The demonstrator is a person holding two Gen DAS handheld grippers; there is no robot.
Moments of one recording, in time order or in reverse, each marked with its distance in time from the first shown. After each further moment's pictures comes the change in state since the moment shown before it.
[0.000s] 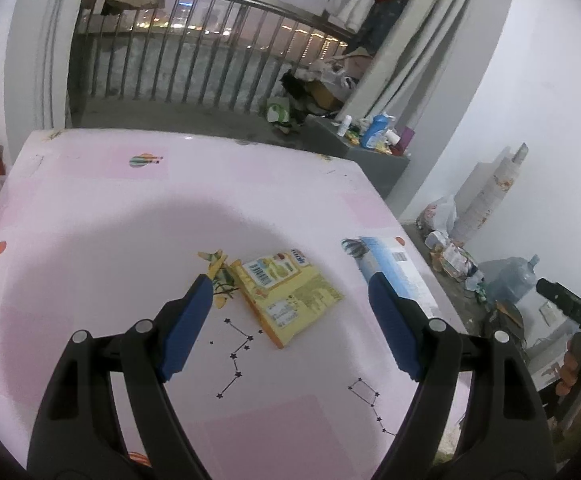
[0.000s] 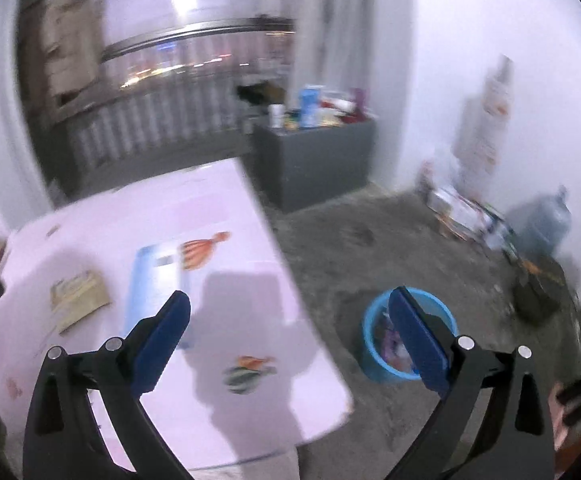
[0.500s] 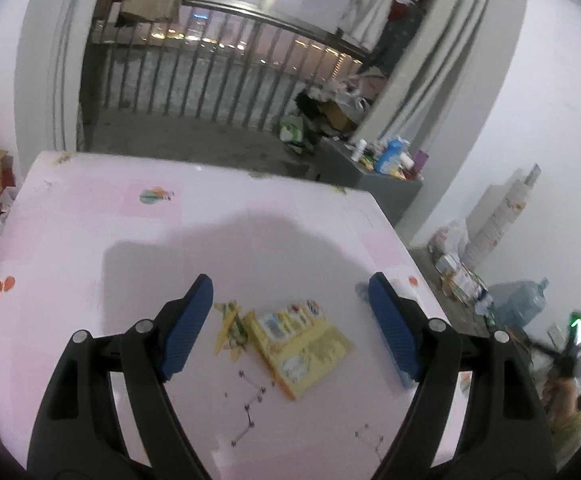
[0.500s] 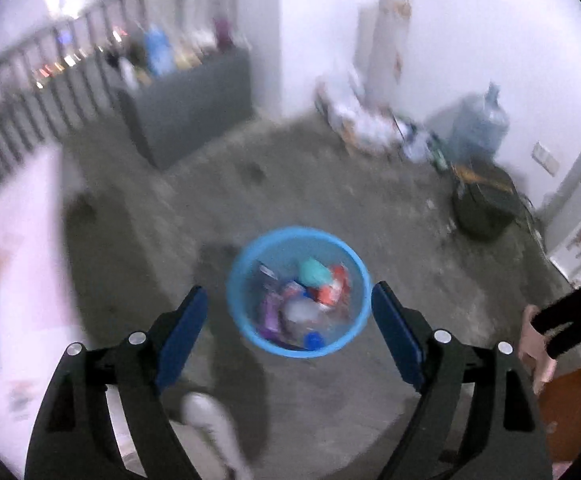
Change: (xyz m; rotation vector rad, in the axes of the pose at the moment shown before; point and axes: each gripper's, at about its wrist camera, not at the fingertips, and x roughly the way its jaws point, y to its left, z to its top) left arm 0.005 0.002 0.040 -0.015 -0.051 0.024; right arm 0.052 -0.214 -0.036 0.320 0.126 -0.230
